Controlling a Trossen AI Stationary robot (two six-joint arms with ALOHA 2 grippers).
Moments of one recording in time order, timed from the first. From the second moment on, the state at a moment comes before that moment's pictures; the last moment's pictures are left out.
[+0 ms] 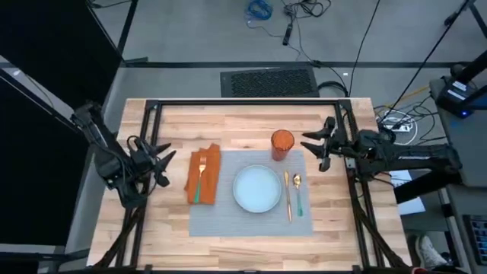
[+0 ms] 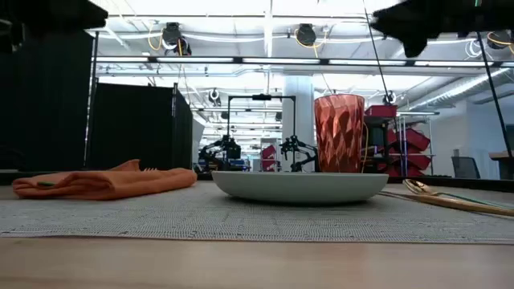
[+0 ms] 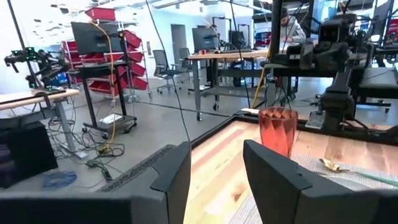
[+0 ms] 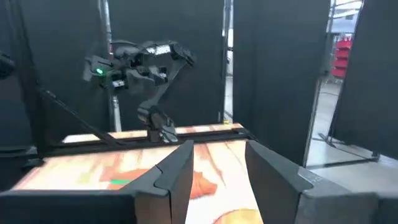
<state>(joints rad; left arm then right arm) -0.96 0.73 0.57 -1.08 -1.57 -1.17 -0.08 0.47 0.29 0.27 0.16 0.00</state>
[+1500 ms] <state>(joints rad) -0.14 0.80 0.40 -0.84 -1.53 -1.04 -0.40 0.70 0.07 0.64 0.15 -0.05</state>
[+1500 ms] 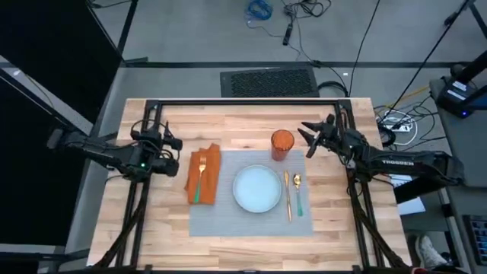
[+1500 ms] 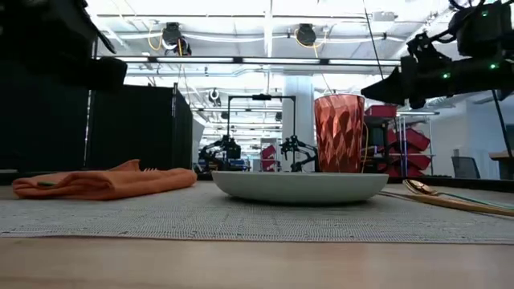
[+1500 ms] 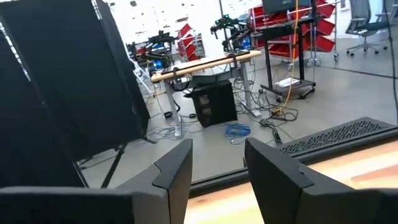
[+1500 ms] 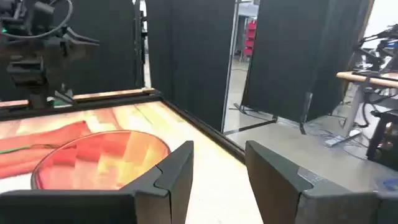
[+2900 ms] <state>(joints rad) 0.40 0.90 0.14 0.85 0.21 0.01 -0.34 0.77 0.07 0.68 0.00 0.00</state>
